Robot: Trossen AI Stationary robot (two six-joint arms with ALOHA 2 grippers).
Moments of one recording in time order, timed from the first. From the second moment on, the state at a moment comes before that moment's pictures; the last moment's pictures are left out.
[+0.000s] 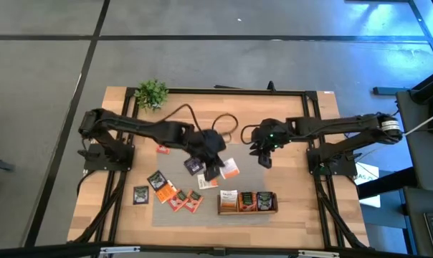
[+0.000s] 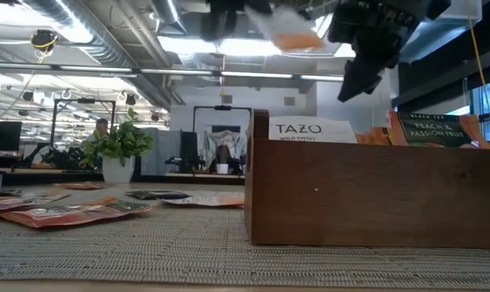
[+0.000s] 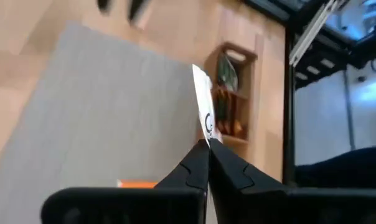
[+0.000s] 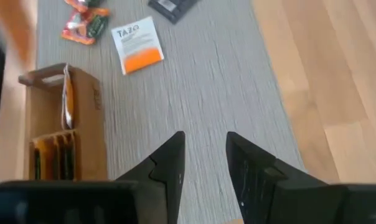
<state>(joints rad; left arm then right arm) -0.12 1.67 1.49 -0.62 0.09 -0.52 -0.04 1.25 0.90 -0.55 -0.11 0.21</state>
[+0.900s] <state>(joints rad) -0.32 2.02 1.71 -0.72 -0.01 -0.46 0.10 1.39 0.90 -0.56 -0.10 0.24</state>
